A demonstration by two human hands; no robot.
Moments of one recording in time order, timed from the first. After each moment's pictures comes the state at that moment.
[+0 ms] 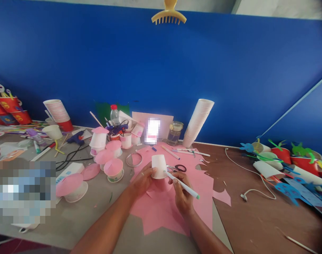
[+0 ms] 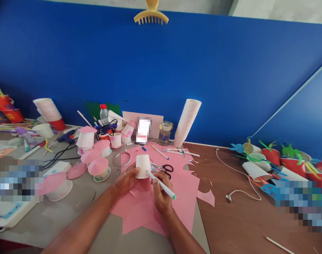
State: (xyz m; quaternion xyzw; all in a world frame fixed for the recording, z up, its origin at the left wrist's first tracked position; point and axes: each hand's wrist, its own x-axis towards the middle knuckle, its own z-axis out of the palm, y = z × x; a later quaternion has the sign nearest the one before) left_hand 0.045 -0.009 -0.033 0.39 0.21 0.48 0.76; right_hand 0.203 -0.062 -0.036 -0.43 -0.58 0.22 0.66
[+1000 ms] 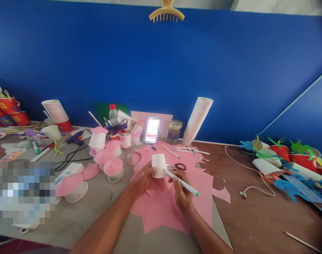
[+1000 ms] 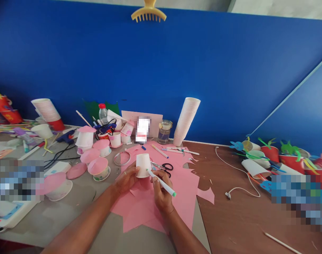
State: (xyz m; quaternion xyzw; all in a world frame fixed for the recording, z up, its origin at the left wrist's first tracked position) left_hand 0.046 -0.008 -0.035 0.39 0.23 0.48 0.75; right_hand 0.202 -0.061 -0.033 -0.41 -0.58 0.22 0.67
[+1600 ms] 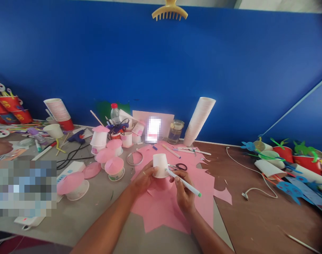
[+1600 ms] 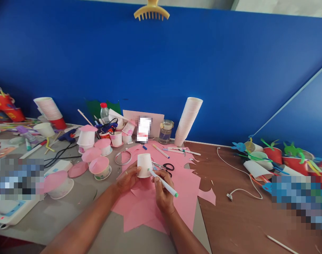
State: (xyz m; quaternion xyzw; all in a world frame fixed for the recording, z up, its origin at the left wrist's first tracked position) left_hand 0.045 -0.008 -0.036 0.39 0.22 0.48 0.75; right_hand 0.202 -0.062 -0.034 -0.40 -0.57 0.23 0.67
